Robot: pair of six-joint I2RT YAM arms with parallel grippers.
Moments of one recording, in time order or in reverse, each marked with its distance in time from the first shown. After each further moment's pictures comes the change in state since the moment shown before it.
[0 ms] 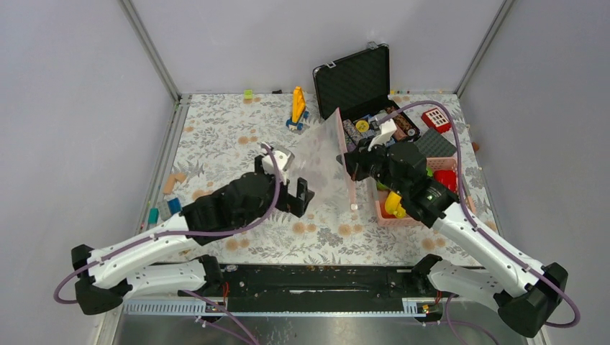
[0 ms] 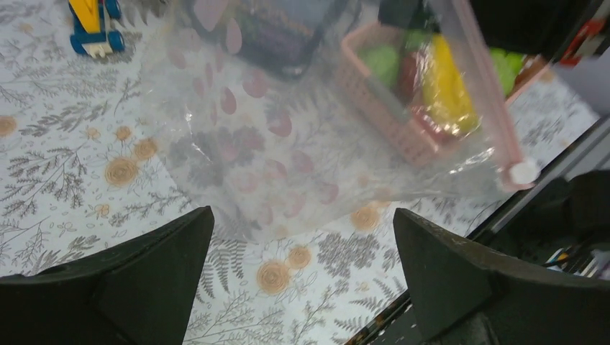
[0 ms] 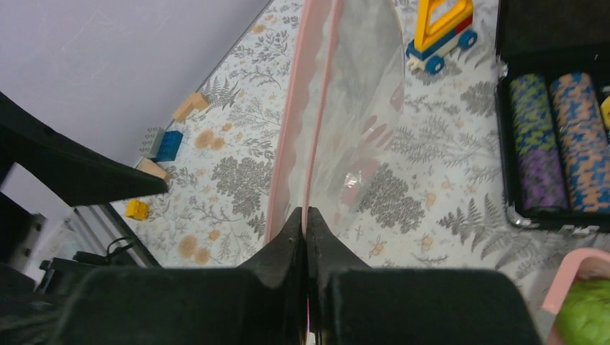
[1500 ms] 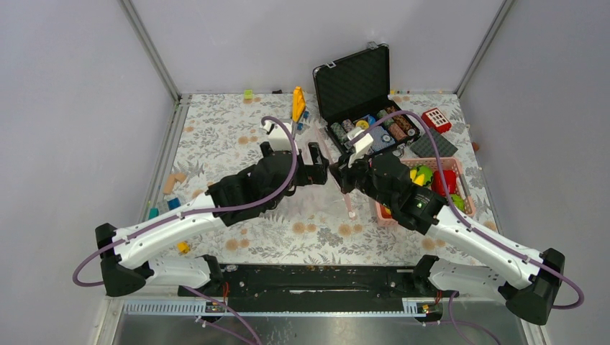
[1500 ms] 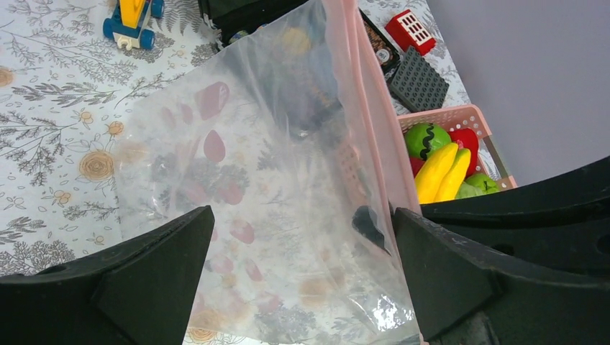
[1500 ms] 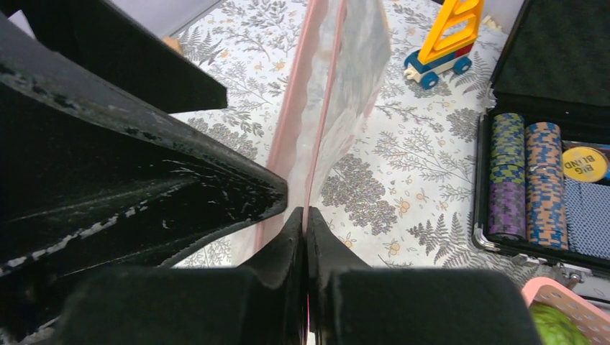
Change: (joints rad) left arm 0.000 0.251 0.273 -0.016 -0.252 -0.339; right arm 0.209 0.026 0.017 -0.003 0.154 -0.290
